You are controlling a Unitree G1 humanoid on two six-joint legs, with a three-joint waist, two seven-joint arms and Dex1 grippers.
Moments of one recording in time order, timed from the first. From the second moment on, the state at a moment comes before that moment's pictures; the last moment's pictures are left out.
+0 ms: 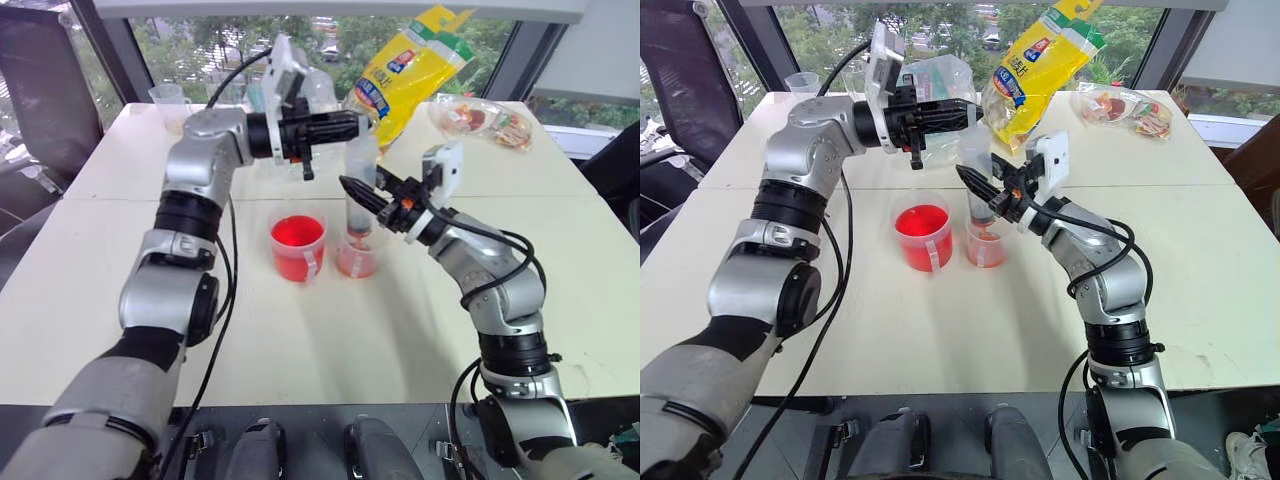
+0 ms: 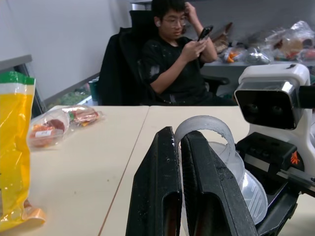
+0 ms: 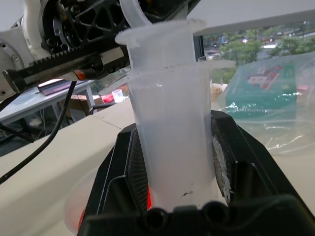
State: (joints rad) left arm -1.29 0.27 0.02 0.73 -0.31 0.27 -1.27; right arm -0.61 -0.32 -0.03 -0.18 0.46 0.50 0.56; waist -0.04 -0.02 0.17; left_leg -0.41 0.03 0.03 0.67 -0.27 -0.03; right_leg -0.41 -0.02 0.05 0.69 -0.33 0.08
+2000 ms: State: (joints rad) left arm -0.74 0.56 0.11 -0.18 -0.66 0.77 -0.95; right arm -1.07 -0.66 0.08 0.44 0.45 1.39 0.41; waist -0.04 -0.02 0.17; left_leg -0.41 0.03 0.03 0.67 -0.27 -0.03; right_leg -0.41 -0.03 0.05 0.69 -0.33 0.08
